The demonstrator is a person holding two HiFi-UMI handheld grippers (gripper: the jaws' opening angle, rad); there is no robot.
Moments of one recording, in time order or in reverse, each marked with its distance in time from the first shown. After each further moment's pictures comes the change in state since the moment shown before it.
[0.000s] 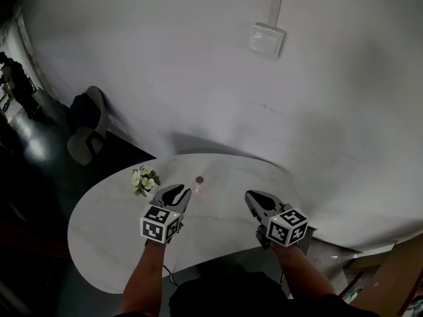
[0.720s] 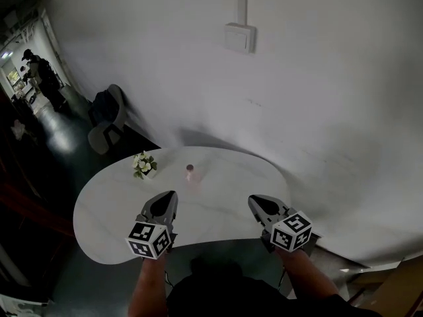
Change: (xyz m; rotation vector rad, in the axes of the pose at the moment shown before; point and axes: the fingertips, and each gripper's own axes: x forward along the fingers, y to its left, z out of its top) left arm -0.075 -0.117 0.051 -0.097 -0.187 0.268; right arm -0.115 -0.025 0.001 -0.054 -0.024 0.185
